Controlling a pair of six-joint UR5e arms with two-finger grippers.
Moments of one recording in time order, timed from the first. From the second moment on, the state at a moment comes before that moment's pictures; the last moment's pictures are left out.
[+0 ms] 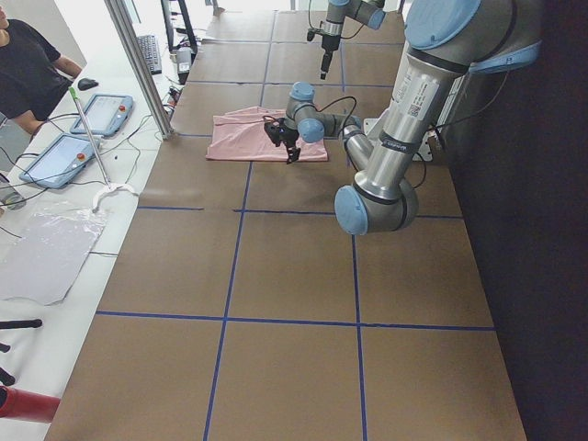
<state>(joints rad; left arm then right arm) -0.46 -2.08 -1.75 -1.75 -1.69 -1.88 0.43 -1.49 2.24 -1.33 1.78 1.52</state>
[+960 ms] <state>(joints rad) -0.28 -2.06 -1.79 -1.69 -1.67 -2.07 0.43 -1.50 2.24 -1.33 1.78 1.52</state>
